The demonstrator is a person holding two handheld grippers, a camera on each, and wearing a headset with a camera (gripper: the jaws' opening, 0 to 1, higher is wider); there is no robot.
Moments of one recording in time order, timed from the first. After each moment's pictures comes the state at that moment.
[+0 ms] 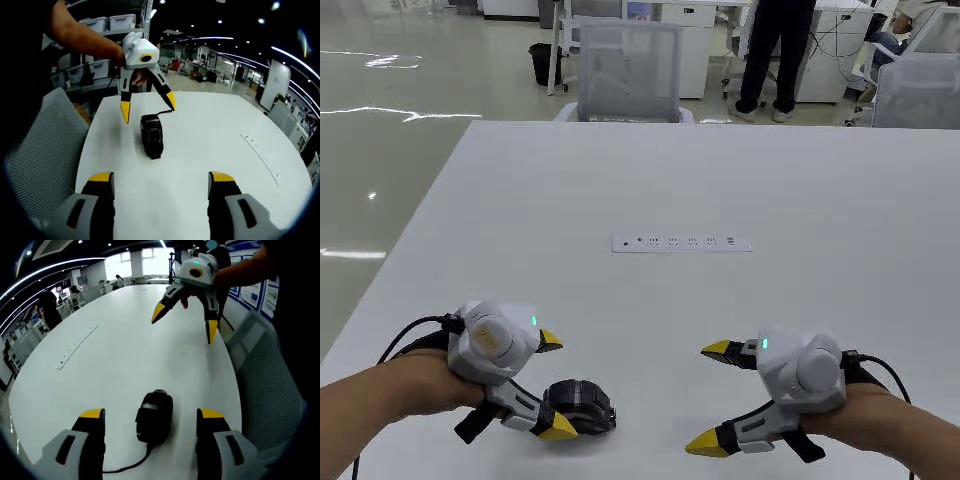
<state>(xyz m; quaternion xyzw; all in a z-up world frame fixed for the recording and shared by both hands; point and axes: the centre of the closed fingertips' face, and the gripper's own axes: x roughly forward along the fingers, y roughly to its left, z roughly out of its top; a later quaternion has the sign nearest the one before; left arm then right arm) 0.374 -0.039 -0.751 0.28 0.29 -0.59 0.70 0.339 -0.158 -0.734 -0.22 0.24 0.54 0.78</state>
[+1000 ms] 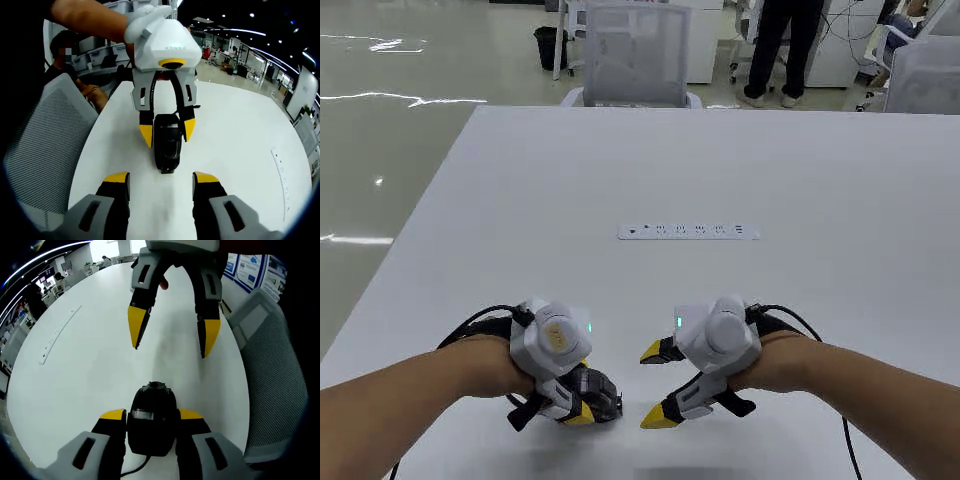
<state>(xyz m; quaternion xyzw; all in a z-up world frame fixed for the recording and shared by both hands) 0.374 -0.051 -0.799 0.37 0.34 -0.58 0.64 0.348 -0.095 -0.772 -0.28 0.28 0.62 0.68</state>
